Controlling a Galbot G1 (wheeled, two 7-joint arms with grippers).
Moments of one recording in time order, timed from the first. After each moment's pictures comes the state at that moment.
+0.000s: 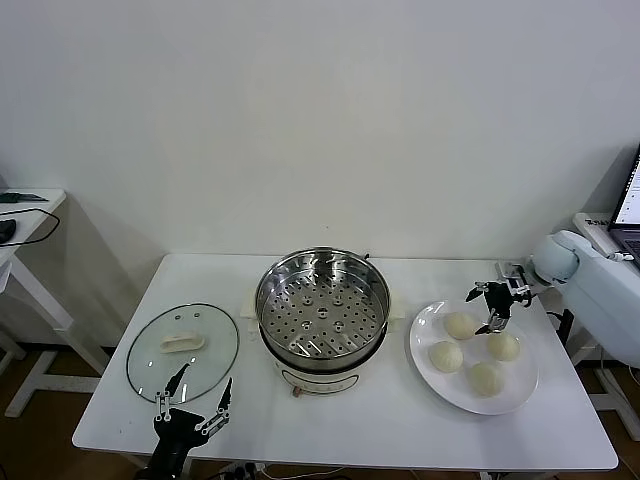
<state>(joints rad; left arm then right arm) 1.84 -1.35 -0.58 -2.16 0.07 -0.09 0.06 -0.02 0.79 -0.62 0.85 -0.14 0.10 -1.18</state>
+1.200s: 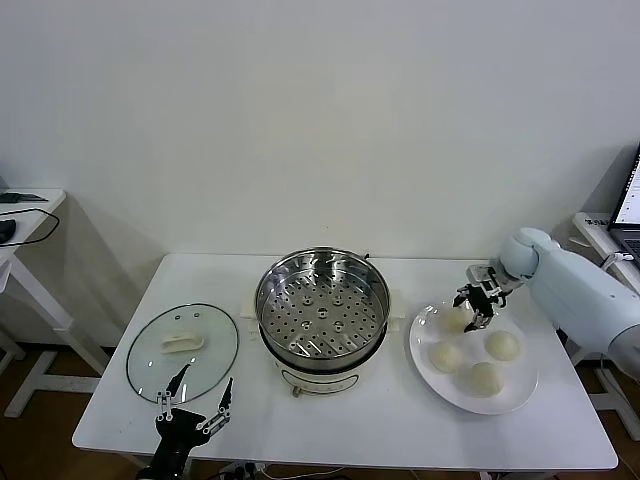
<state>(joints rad) 1.83 -1.35 -0.57 -2.14 0.07 -0.09 0.04 0.13 0.83 -0.78 0.94 -0.18 0.24 -1.17</state>
